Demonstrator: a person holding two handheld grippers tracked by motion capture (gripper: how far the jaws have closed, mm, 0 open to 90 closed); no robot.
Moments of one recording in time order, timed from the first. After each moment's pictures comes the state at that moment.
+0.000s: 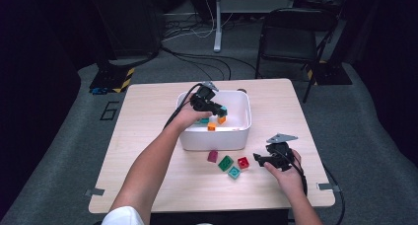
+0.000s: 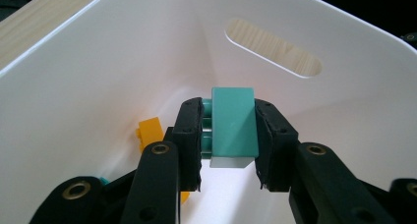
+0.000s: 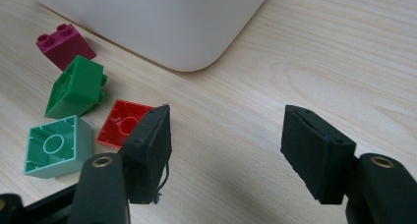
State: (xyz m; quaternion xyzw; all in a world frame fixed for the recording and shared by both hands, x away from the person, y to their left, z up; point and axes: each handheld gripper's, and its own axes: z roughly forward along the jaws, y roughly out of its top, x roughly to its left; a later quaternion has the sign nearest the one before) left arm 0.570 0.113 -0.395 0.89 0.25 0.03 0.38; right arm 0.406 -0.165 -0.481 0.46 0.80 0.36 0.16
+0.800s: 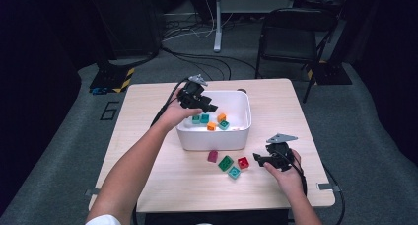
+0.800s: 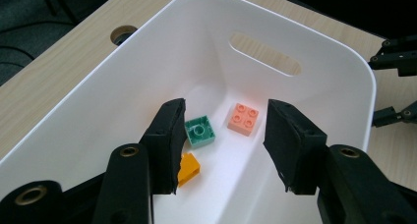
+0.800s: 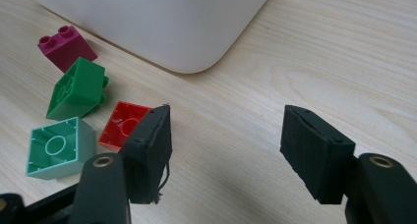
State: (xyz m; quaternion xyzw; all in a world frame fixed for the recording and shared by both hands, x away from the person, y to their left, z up) left arm 0.539 0.149 -0.348 0.88 0.25 0.08 0.39; right arm 0.405 -0.164 -0.480 0.46 0.80 0.36 0.17
